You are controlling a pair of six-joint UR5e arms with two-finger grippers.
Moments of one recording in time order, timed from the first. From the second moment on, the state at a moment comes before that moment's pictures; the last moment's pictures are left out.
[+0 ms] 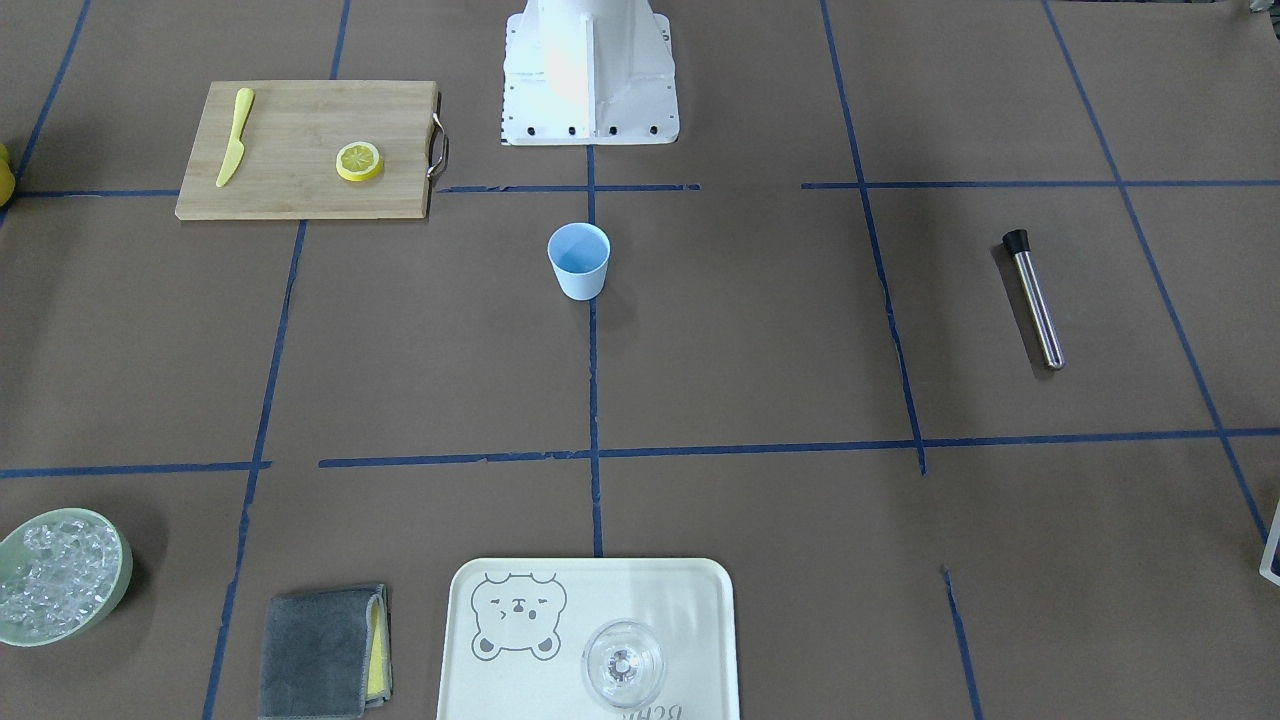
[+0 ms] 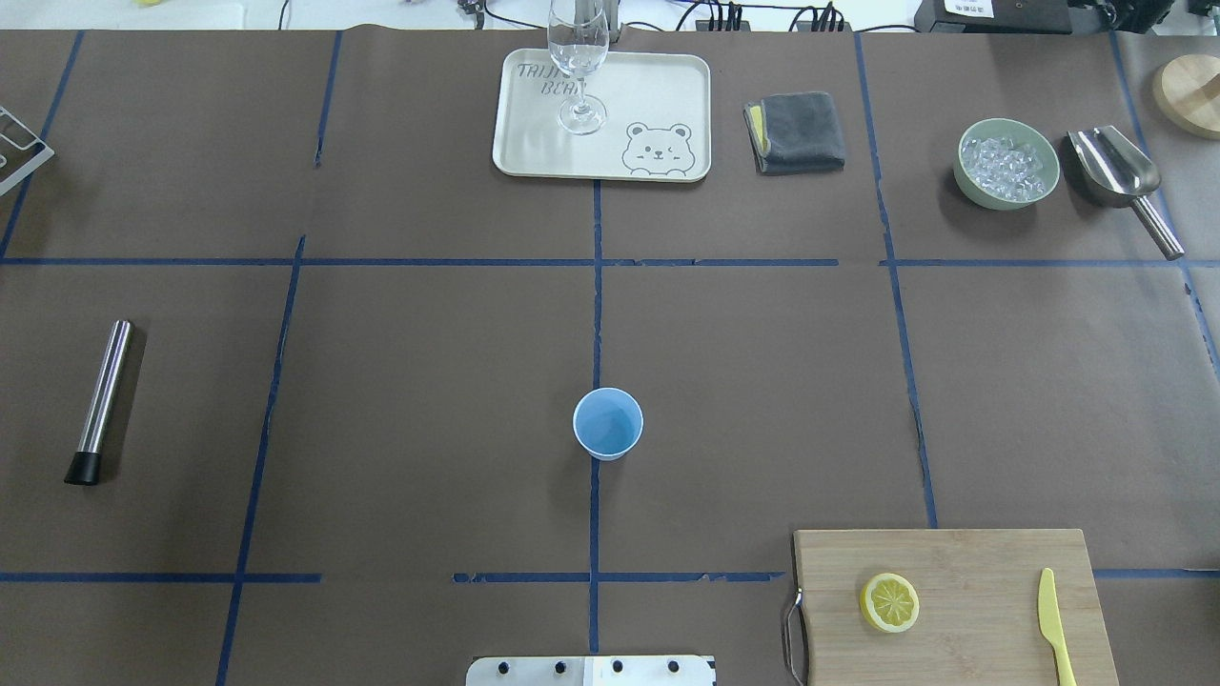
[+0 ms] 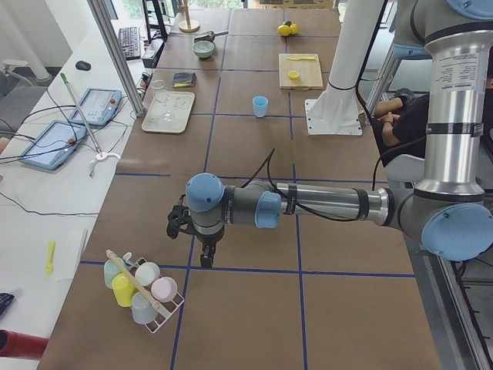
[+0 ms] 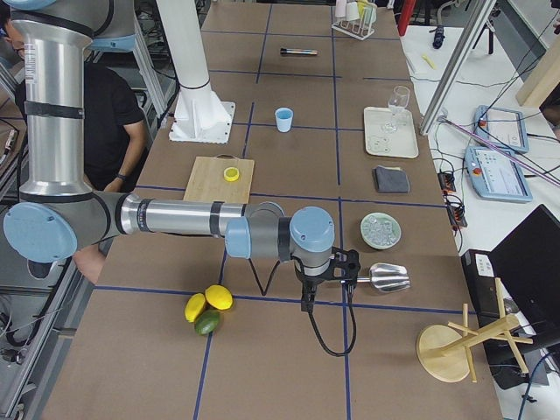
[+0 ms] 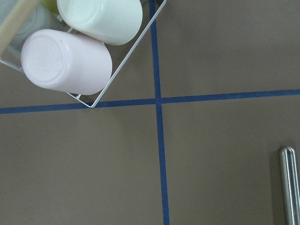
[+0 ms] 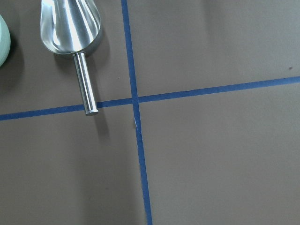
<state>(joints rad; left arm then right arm) -1.56 -1.54 -1.66 -1.63 -2.38 -0.02 1.63 -1.64 1.65 -1.52 2.37 0.14</state>
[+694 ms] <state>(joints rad) -1.56 -1.55 -1.68 -1.64 -2.39 -0.02 1.62 -1.63 1.73 -1.53 2.38 0.15</state>
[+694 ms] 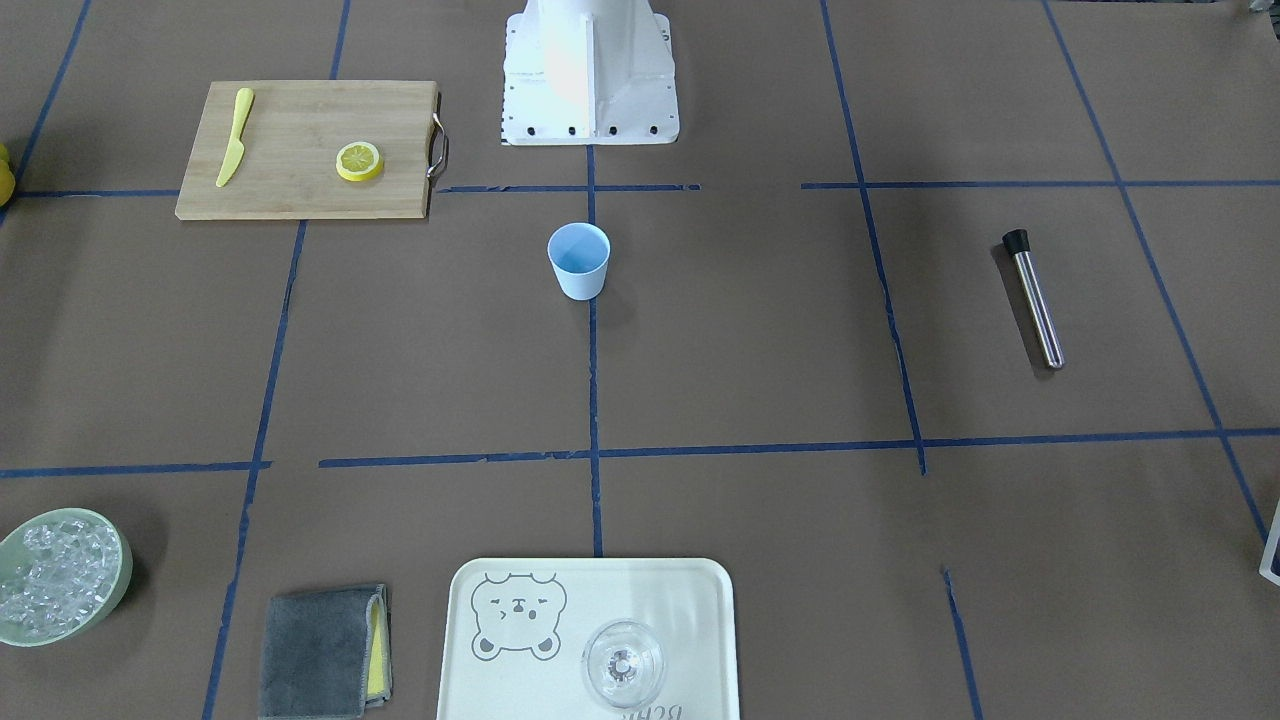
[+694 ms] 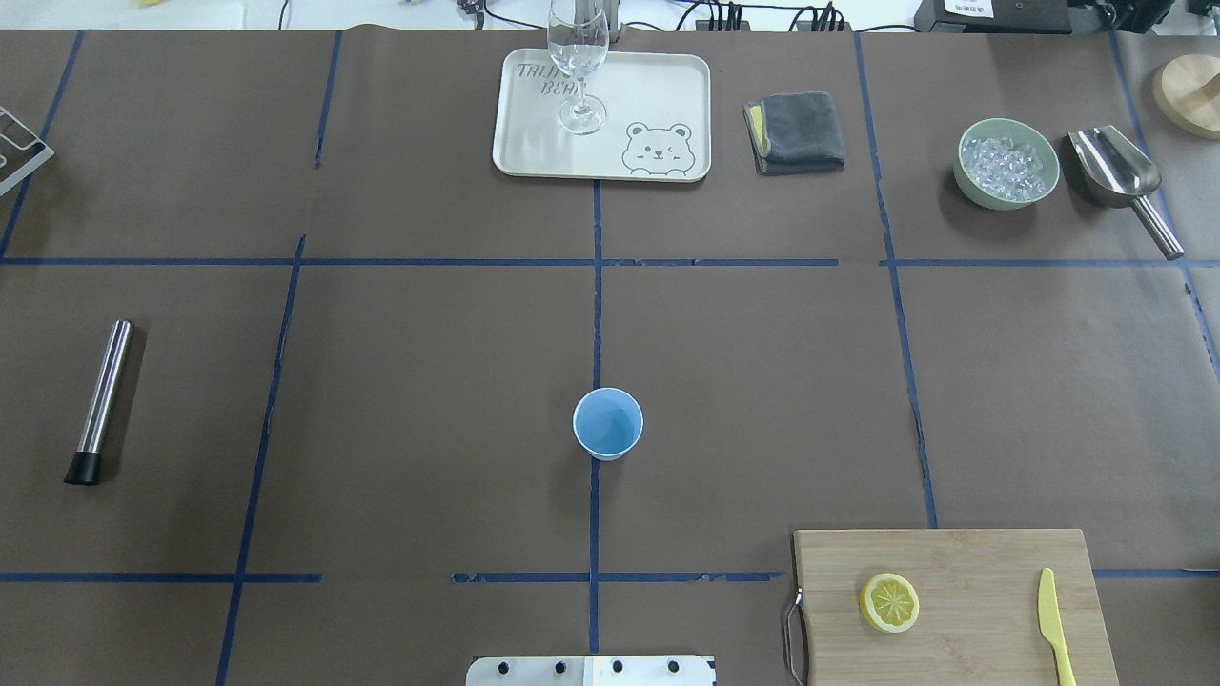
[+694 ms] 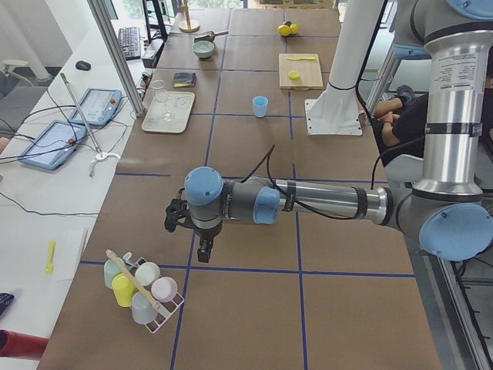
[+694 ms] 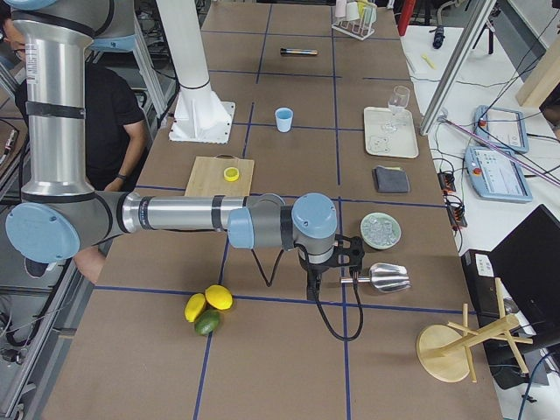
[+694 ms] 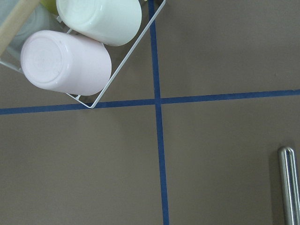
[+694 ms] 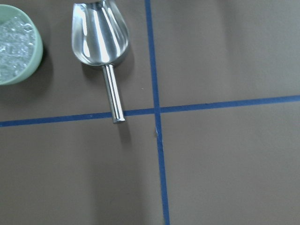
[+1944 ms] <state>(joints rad) -1.42 -1.68 -1.66 -1.78 -2.39 -0.20 1.07 -1.72 1.97 -1.11 2.25 0.86</state>
